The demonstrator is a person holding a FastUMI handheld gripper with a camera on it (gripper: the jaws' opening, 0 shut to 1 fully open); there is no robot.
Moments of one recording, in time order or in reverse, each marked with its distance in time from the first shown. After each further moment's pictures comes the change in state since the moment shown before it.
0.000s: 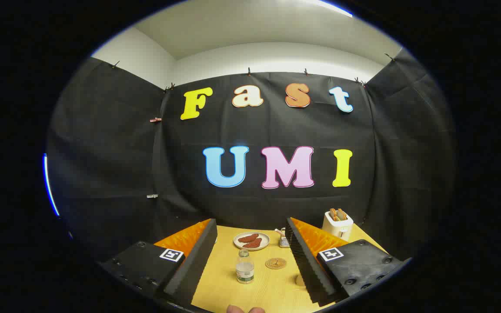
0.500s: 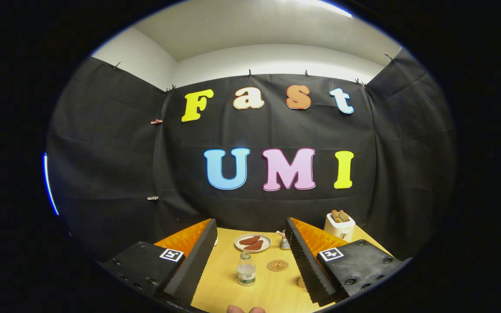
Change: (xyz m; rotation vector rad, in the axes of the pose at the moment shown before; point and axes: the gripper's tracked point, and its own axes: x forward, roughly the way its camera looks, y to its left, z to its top) arm 0.007 0.006 -0.005 -0.007 -0.022 -0.006
